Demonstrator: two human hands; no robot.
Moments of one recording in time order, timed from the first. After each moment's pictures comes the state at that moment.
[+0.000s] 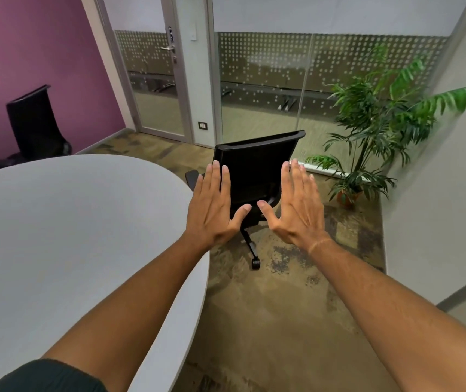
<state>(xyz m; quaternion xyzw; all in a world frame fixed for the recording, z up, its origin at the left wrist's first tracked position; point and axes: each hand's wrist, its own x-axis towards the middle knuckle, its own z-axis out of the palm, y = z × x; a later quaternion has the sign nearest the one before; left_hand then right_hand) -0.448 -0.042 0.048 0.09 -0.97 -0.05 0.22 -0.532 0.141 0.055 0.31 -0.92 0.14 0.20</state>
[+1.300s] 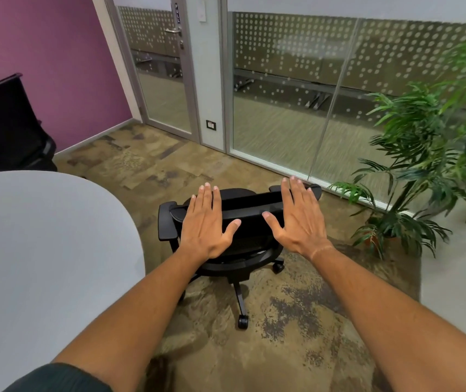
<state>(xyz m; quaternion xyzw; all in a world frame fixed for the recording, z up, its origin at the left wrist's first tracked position) -0.858 -0.141 -0.014 0.20 -0.97 -0.04 0.10 -0.992 0.044 -0.003 0.39 -0.91 0.11 0.11</state>
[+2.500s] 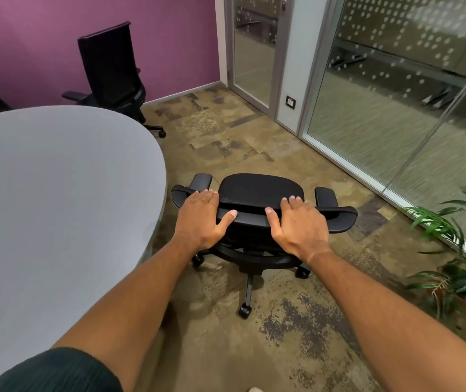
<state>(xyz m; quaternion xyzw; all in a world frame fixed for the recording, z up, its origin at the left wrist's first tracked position) -0.879 -0.116 -0.051 0.38 -0.92 -0.03 0.08 -1.067 0.022 -0.039 0.53 -0.85 0.02 0.00</state>
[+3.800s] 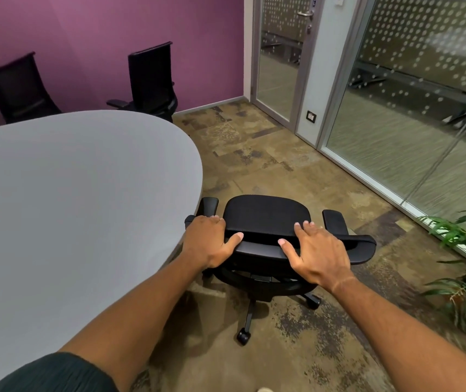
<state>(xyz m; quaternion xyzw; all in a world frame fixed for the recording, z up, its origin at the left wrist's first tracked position) -0.752 -0.035 -0.037 0.40 -0.91 0.01 0.06 -0.964 0.114 -0.032 0.58 -0.82 0.00 -0.01</state>
